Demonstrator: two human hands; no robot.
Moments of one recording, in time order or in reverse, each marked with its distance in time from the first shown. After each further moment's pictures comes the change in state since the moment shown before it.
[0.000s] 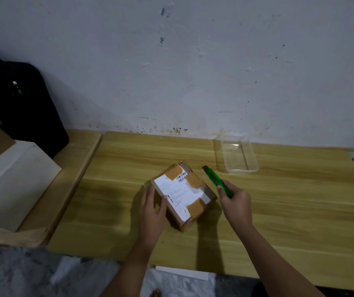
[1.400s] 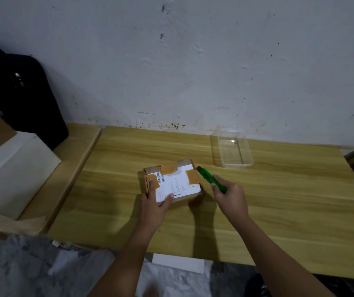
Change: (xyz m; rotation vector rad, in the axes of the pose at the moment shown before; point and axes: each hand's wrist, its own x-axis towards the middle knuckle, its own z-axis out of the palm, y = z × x) left_hand -0.001 -0.009 0.007 0.095 -0.228 -0.147; right_hand -0.010 -0.005 -0.009 -0.163 -0.072 -0.066
